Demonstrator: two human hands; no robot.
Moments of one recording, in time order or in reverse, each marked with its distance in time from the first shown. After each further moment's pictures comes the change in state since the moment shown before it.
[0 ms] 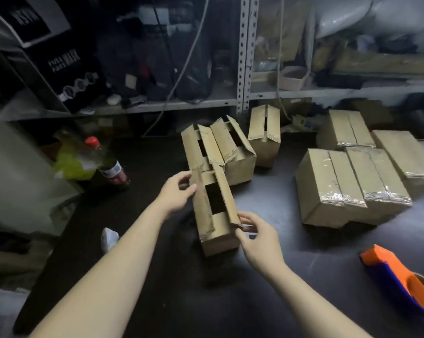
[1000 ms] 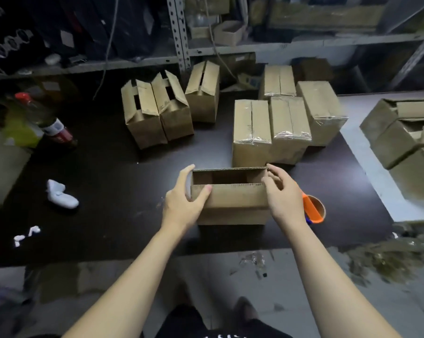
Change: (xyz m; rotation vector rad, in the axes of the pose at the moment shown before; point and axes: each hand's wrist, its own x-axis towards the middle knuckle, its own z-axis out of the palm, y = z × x) left_hand -0.185 0.032 0.221 0.123 0.169 0.132; right_hand -0.077 0.103 -0.208 0.245 0.254 0.123
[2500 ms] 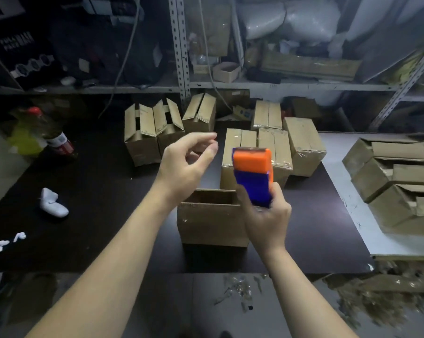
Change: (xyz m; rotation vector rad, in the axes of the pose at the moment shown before) left_hand 0.014 0.145 -0.050 -0.217 0.072 0.466; right_hand -0.026 -0.035 -0.014 0.029 0.190 -0.613
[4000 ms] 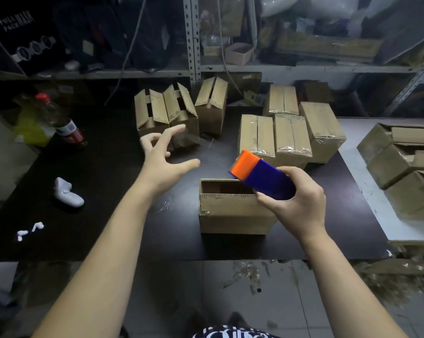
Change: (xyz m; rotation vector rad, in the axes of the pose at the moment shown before) left_hand -0.014 -0.062 -0.067 0.054 -0.073 -0.373; right_hand 0.013 0.014 -0.012 -0.422 -0.167 -0.190
